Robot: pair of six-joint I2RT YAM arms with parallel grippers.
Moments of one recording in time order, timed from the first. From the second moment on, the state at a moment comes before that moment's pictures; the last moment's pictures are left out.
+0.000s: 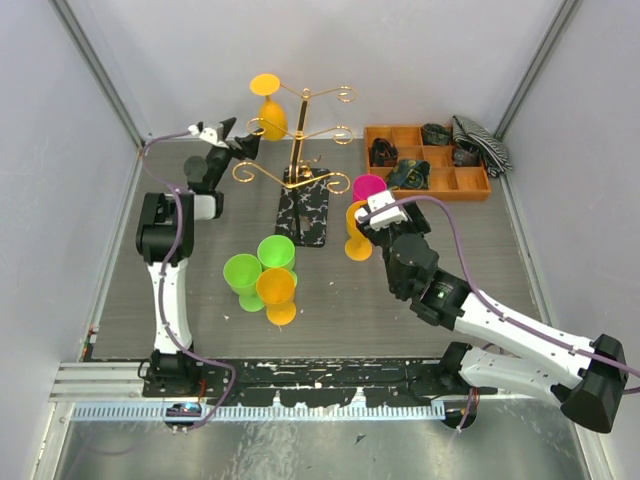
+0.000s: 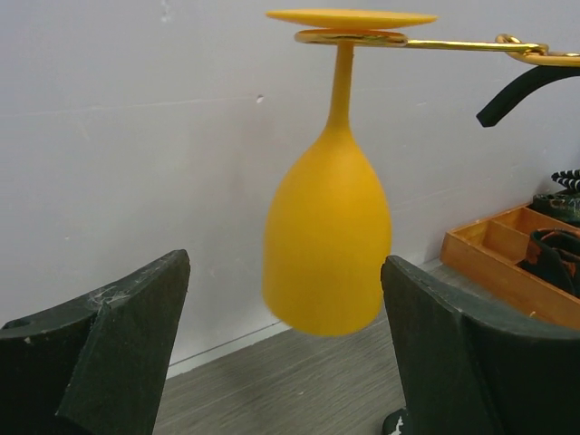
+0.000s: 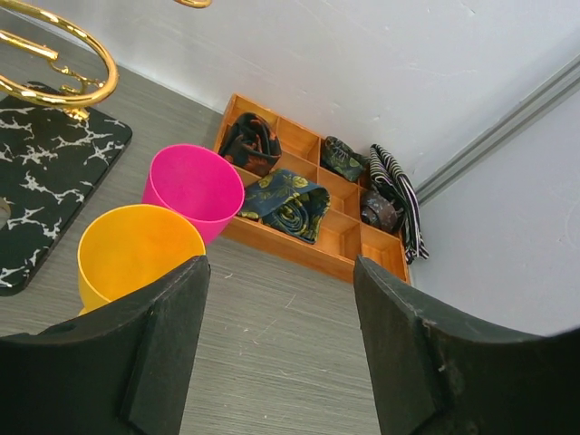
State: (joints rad) left arm -0.08 2.35 1.45 1.39 0.42 -0.23; right arm 0.93 0.93 0.73 0.19 0.88 -0.46
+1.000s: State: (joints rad) left arm -0.07 1.54 1.17 0.70 0.19 -0.14; right arm 0.40 1.08 1.03 -0.30 0.50 0.19
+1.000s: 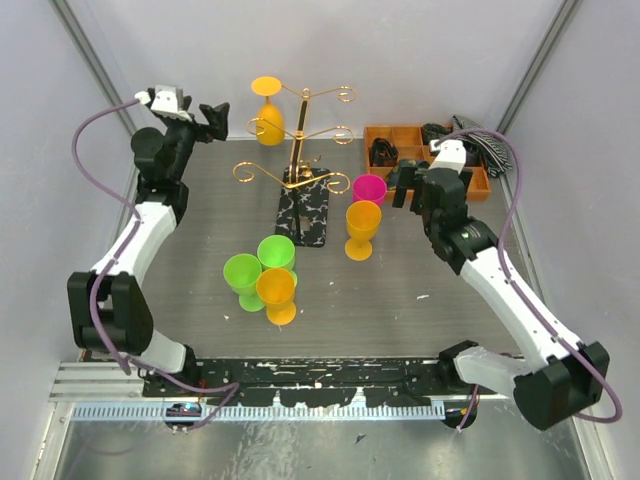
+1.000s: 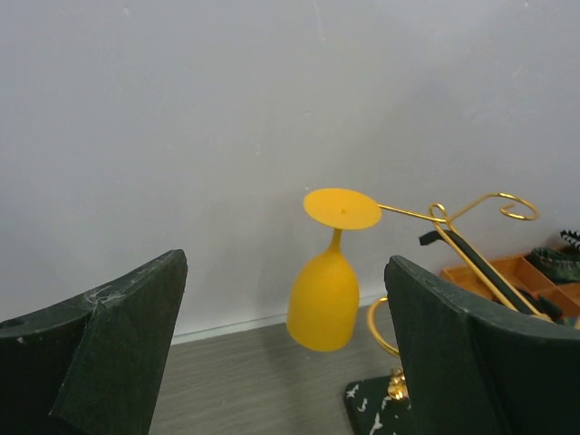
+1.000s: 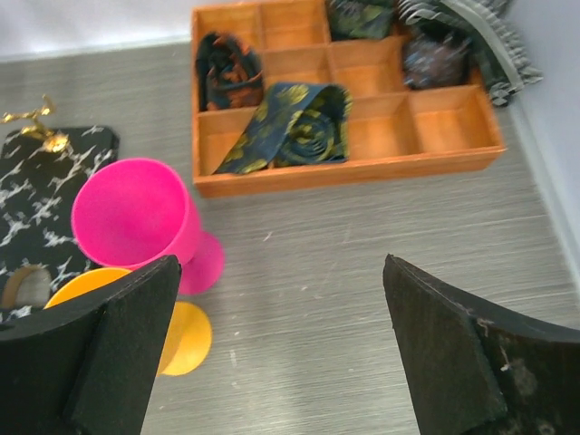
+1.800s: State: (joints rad) left arm -0.26 1.13 1.08 0.25 0.07 -0.02; right arm 0.29 1.45 1.11 -0.14 0.19 0.31
